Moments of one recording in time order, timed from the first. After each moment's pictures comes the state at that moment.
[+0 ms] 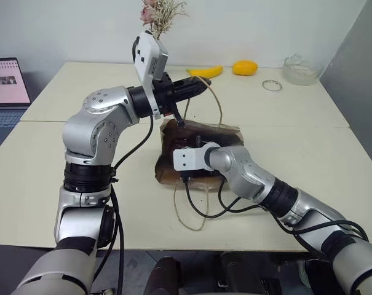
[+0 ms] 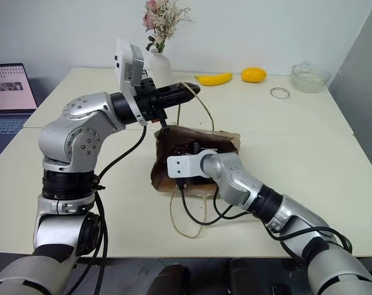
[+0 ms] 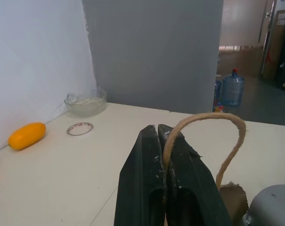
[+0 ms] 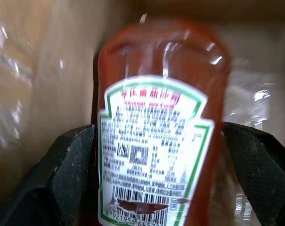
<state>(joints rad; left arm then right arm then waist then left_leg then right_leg) -0.93 0.45 0.03 -0.01 -0.51 0.65 -0.88 -0.92 -0.32 0.84 0.13 -0.48 0.55 0.66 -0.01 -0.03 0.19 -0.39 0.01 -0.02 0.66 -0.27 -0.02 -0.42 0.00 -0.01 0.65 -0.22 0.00</state>
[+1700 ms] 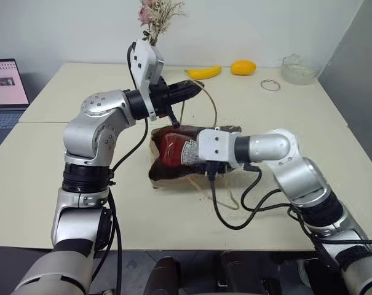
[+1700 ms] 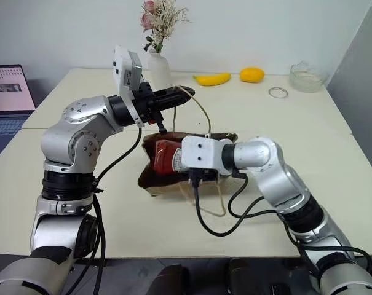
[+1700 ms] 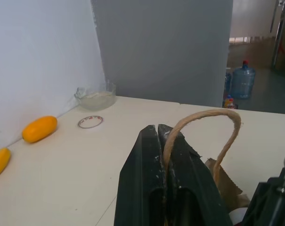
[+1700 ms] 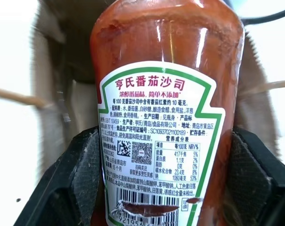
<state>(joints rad) -0.90 0.47 0.02 0.05 -0.47 0.56 -0.90 -0.76 -0.46 0.37 -0.36 -0.08 0.53 1.05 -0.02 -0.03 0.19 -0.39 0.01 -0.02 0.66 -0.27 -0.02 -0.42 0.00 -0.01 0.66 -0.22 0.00</state>
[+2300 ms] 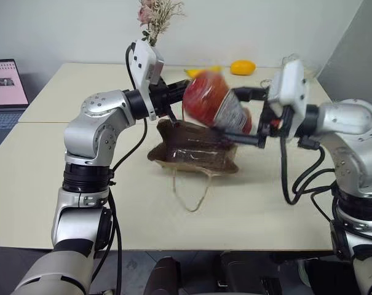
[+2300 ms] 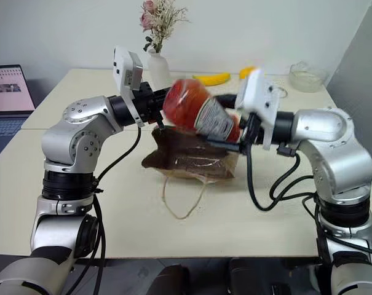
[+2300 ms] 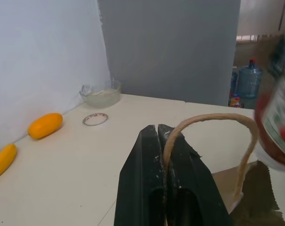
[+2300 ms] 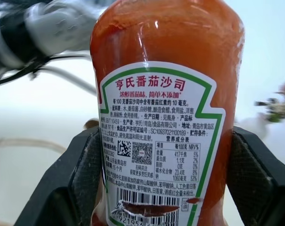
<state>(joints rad) -0.90 0.47 0.02 0.05 -0.46 0.56 -0.88 -0.81 -0.57 -0.08 -0.43 0.39 0.73 0.95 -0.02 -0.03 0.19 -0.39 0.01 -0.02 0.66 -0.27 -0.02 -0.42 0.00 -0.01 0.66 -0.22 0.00</state>
